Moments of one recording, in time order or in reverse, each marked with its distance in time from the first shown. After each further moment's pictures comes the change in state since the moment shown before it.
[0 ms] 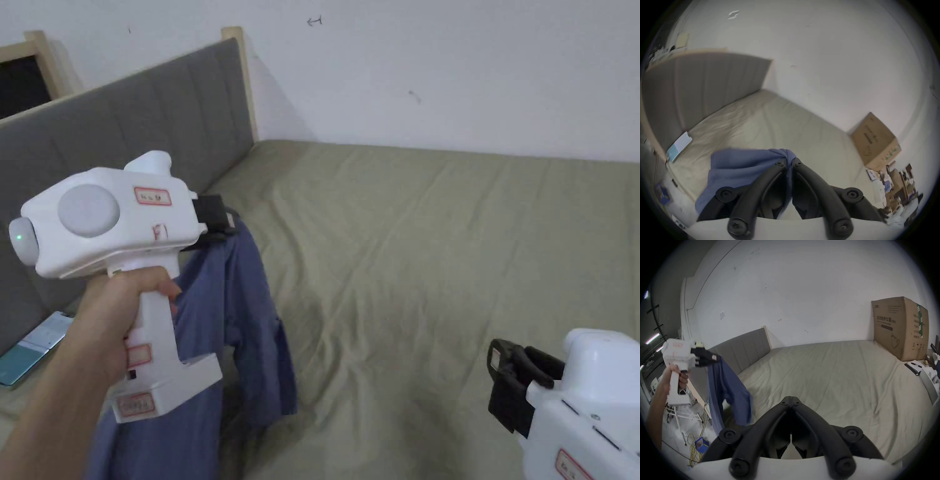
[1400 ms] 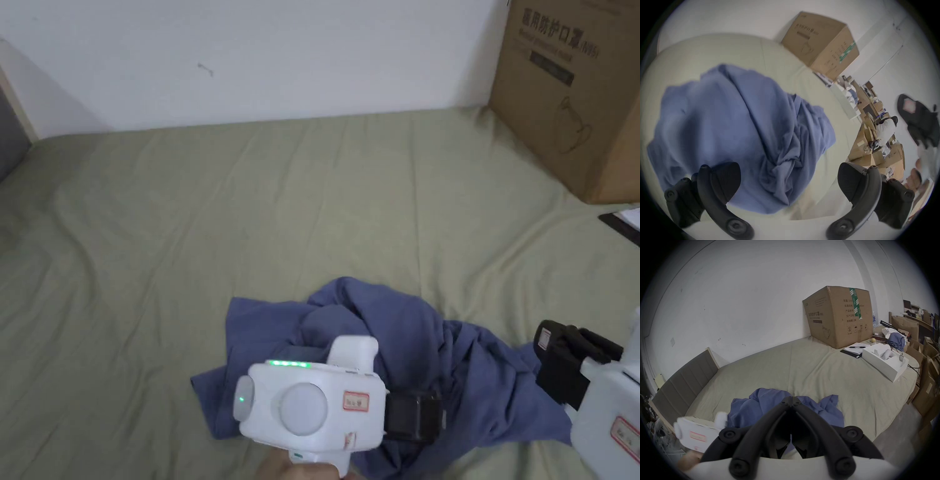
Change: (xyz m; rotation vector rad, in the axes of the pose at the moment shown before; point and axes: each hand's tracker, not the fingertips) left arm 0.238 -0.311 -0.160 -0.662 -0.495 -0.361; right arm 0.181 -0.005 0.082 0.037 -0.434 -0.225
